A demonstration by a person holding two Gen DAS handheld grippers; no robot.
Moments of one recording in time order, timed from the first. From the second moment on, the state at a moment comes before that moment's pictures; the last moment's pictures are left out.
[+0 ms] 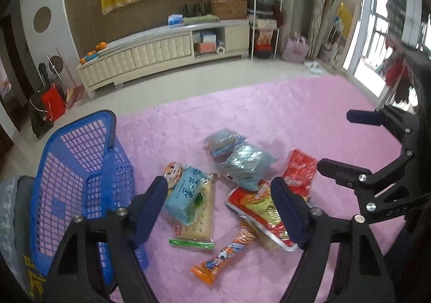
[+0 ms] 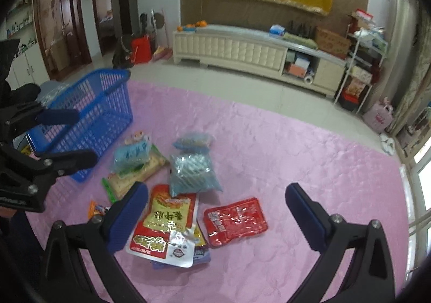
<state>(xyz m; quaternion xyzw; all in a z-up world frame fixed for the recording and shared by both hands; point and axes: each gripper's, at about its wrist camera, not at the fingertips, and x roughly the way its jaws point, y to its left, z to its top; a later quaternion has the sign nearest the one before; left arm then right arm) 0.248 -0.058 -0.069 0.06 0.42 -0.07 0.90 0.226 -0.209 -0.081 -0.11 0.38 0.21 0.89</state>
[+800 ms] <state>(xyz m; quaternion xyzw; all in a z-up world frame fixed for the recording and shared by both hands) 0.314 -0.032 -0.145 0.05 0.50 -0.03 0.87 0.294 -0.186 -0.144 -0.12 0.45 0.24 0.85</state>
